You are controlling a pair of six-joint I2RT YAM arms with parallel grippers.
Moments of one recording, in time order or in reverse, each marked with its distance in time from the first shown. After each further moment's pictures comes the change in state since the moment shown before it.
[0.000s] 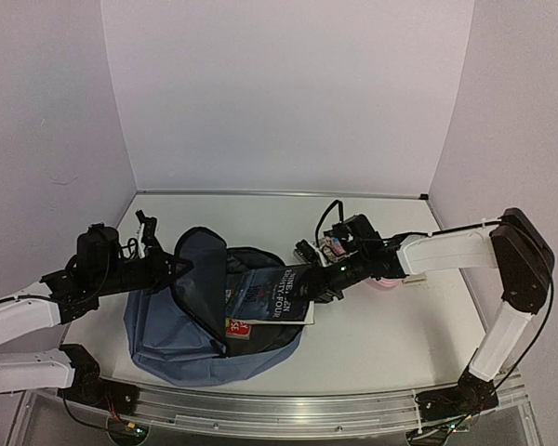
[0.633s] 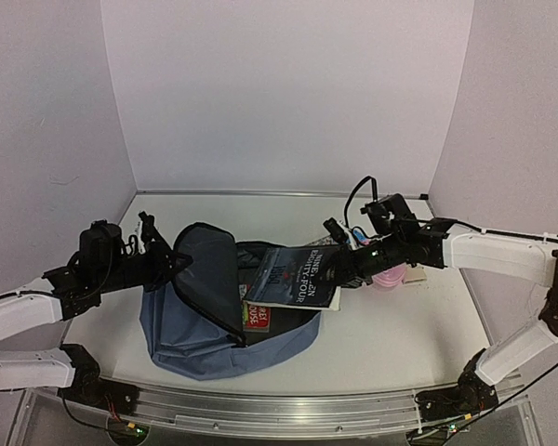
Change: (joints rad) left arm 0.000 0.061 0.028 -0.005 -0.085 -0.081; right arm -0.051 -0.302 -0.011 -0.257 0.094 -0.066
